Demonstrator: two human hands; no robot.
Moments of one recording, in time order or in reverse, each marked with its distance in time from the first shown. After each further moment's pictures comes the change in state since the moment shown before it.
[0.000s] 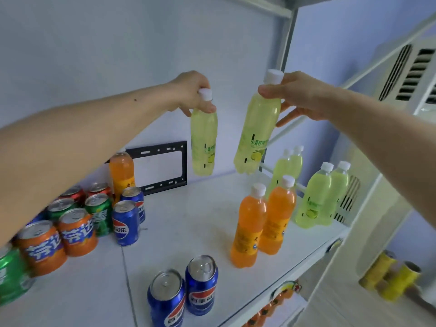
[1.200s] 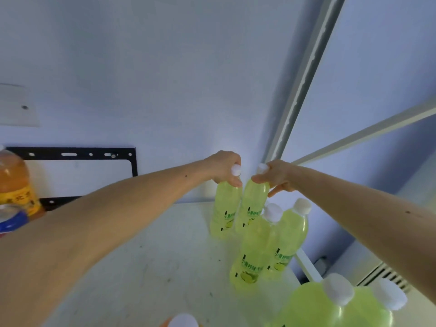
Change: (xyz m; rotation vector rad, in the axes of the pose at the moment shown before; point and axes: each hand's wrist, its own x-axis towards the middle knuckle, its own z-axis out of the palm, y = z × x) left_hand 0.251 -0.009 0.277 0.003 -0.240 -0.243; right_hand 0.315 0.322 -0.012 -0.159 -0.422 0.353
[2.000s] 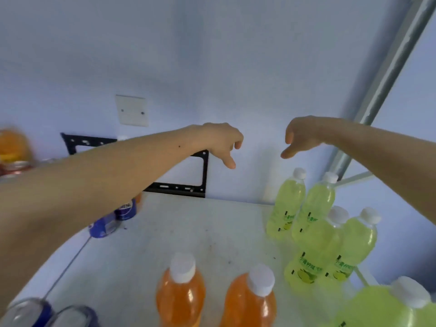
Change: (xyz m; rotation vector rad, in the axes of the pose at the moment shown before) left_hand -0.145 -0.030 -0.109 0.564 0.011 -0.231; right_hand -0.111 -0.154 0.016 -0.958 0.138 -0.423
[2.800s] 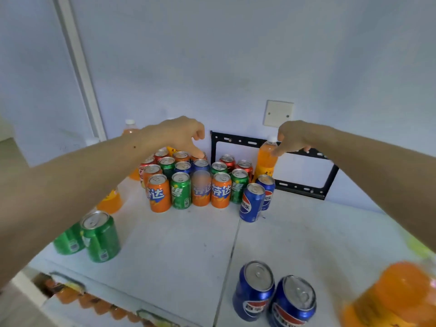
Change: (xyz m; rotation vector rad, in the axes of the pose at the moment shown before) left_hand -0.318 -0.339 0.053 -0.089 0.104 -0.390; right_hand -0.009 -0.378 -0.024 0.150 0.031 -0.278
